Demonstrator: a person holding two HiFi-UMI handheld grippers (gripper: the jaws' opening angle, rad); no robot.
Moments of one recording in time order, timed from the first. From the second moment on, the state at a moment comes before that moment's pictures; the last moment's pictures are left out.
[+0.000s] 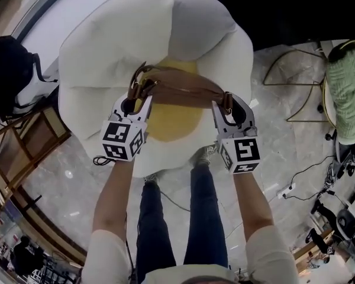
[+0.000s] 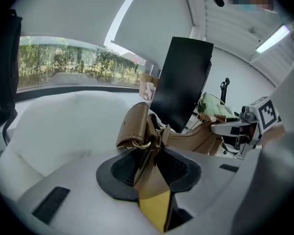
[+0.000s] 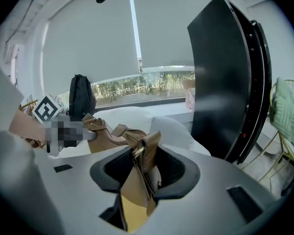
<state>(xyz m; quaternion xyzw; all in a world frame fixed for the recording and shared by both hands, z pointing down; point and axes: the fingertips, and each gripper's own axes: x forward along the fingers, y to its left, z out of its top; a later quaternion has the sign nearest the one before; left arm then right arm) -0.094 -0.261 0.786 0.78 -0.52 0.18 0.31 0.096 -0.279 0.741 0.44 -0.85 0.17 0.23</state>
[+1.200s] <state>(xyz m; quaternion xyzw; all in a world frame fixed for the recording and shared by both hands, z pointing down) -0.097 -0.180 0.460 0.79 -0.54 0.15 0.24 0.096 -0.186 0.412 0.48 -0.85 0.10 0.16</state>
